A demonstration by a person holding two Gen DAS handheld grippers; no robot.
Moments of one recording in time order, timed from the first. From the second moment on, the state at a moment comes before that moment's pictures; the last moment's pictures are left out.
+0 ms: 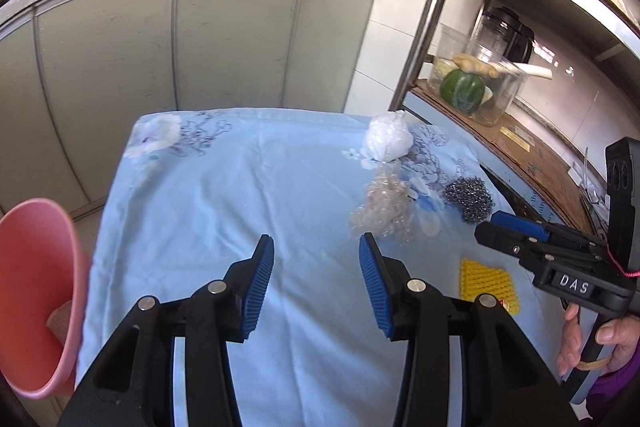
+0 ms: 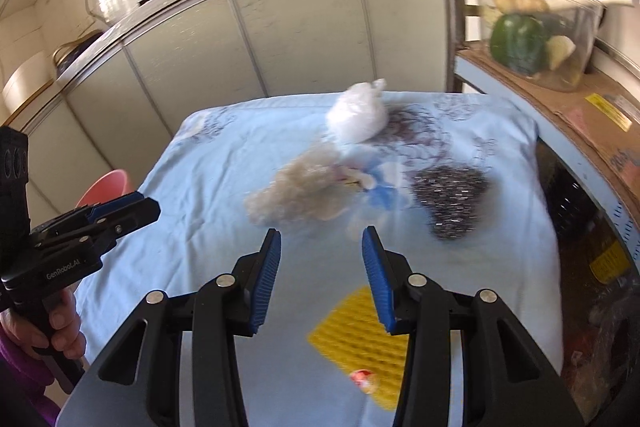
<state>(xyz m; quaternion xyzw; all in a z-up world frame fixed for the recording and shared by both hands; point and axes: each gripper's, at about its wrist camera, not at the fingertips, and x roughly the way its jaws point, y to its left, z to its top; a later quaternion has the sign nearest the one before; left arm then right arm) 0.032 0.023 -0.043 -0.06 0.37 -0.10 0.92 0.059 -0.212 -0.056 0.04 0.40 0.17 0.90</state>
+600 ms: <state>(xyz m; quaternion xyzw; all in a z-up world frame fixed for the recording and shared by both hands) 0.096 -0.045 -0.070 0.01 0.39 -0.16 0.91 0.071 -0.255 -0.063 0.06 0.41 0.10 0.91</state>
